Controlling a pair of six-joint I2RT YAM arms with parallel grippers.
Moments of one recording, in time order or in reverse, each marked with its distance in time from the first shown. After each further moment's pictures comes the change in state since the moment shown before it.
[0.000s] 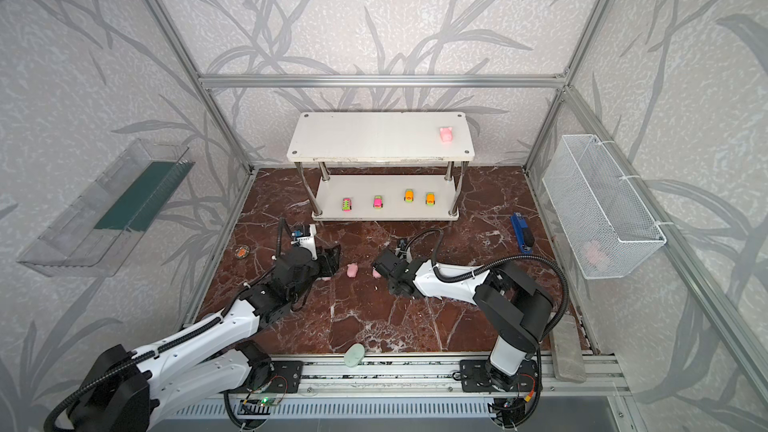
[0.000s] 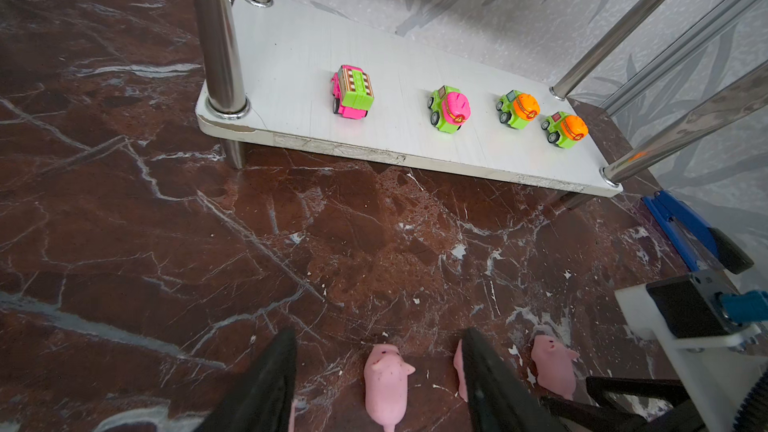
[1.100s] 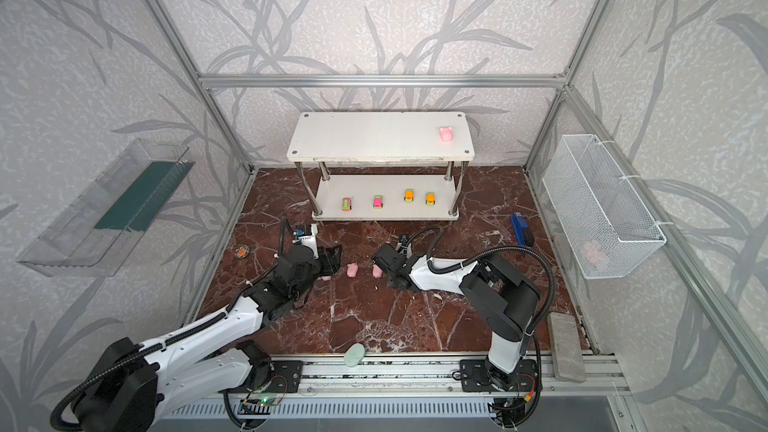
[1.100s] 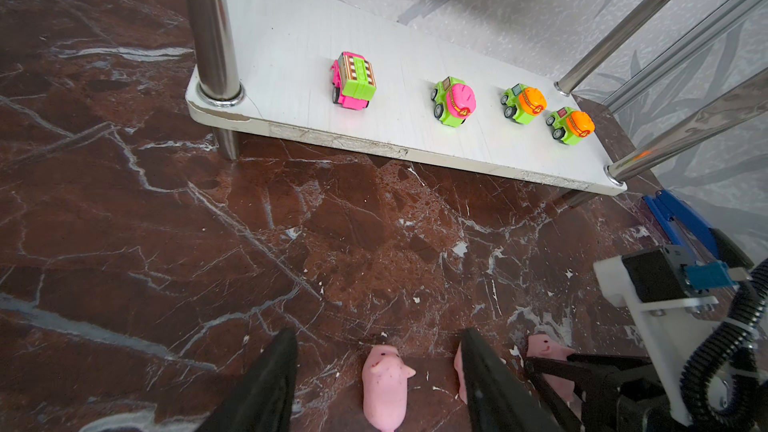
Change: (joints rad) left arm 0.011 0.037 -0.001 0.028 0.026 -0.015; right arm -0.053 0.085 0.024 0.087 0.001 0.043
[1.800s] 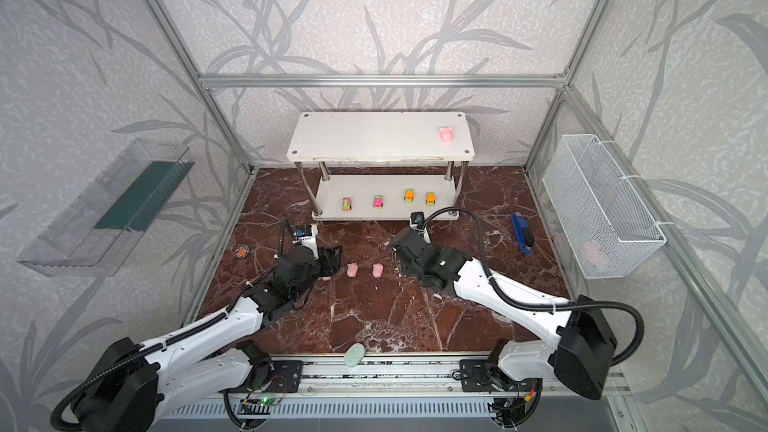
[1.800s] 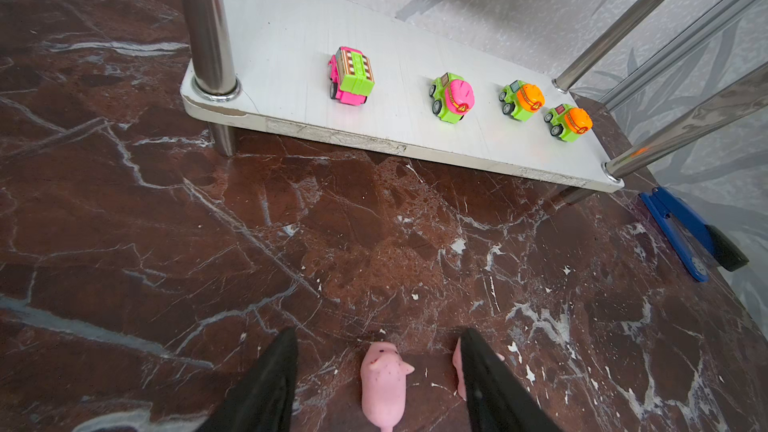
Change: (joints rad) left arm 0.008 0.000 -0.008 0.007 0.011 -0.002; right arm 0.001 -0.497 0.106 -0.296 0.092 -0.243
